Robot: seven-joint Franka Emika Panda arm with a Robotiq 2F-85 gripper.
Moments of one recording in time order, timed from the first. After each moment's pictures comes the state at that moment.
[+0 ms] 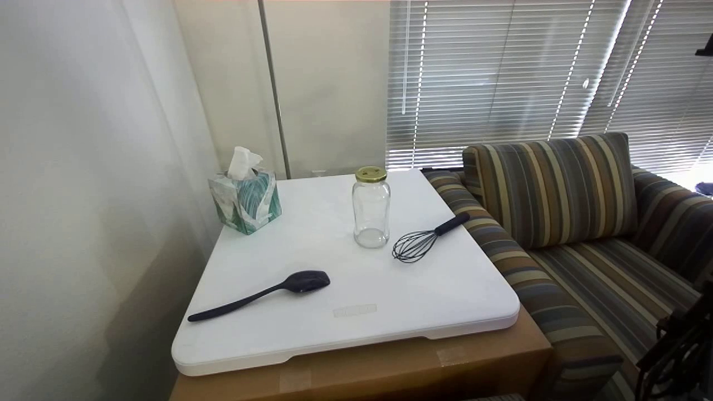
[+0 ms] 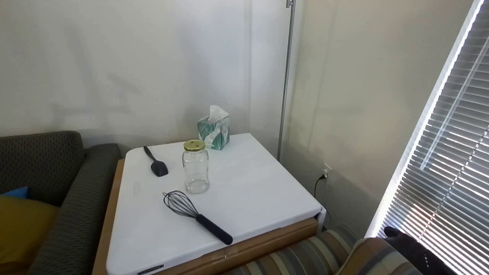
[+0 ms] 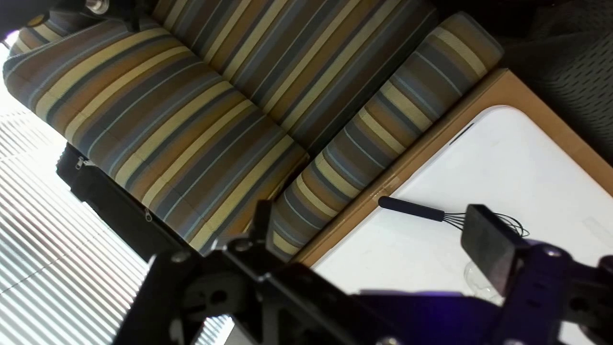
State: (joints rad) arm -0.11 -0.35 -0.18 -2.08 -0.27 1.77 -0.35
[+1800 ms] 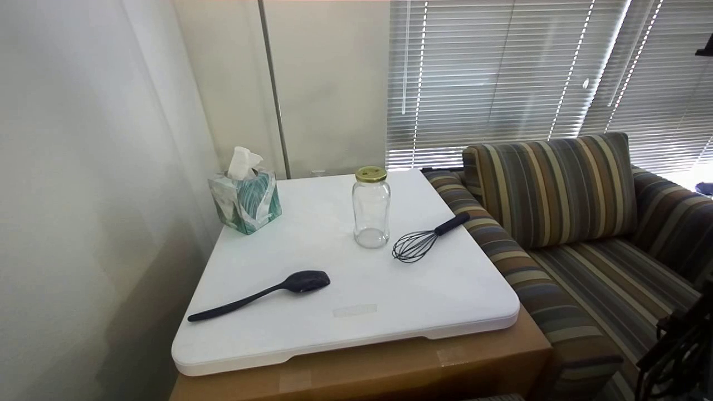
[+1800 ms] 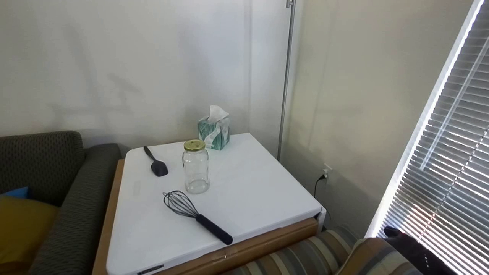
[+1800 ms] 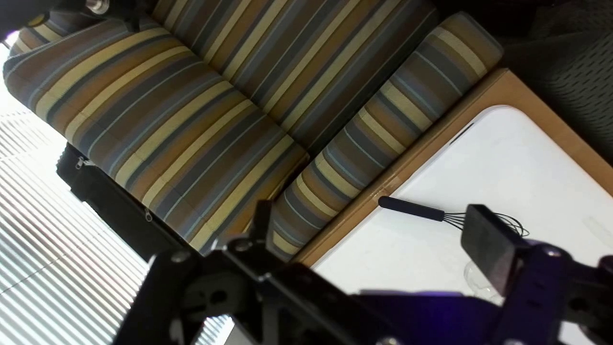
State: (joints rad) arm -0.11 -0.35 -0.18 -2.08 -0.27 1.77 -0.35
